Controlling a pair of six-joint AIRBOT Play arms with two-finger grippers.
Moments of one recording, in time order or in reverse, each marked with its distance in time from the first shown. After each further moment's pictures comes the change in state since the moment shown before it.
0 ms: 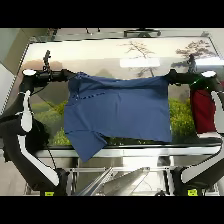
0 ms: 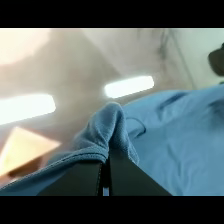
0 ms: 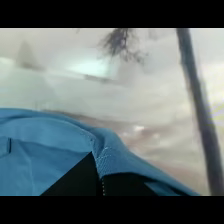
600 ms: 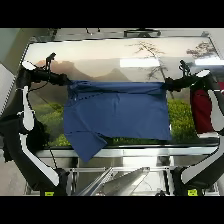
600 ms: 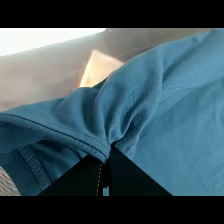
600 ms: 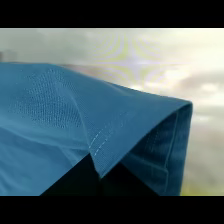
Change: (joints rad) left arm -0.008 -0.027 0.147 0.372 -0.208 -0.167; right arm 0.028 -0.040 0.042 -0.294 0.092 0.090
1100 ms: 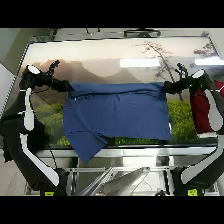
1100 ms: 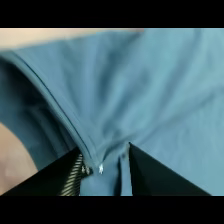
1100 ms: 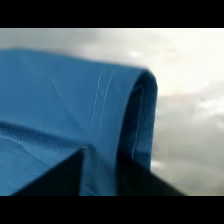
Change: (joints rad) left arm -0.017 0.002 -0.072 0.124 -0.011 -0.019; right arm 0.028 0.002 0.001 -0.165 -0.019 0.103
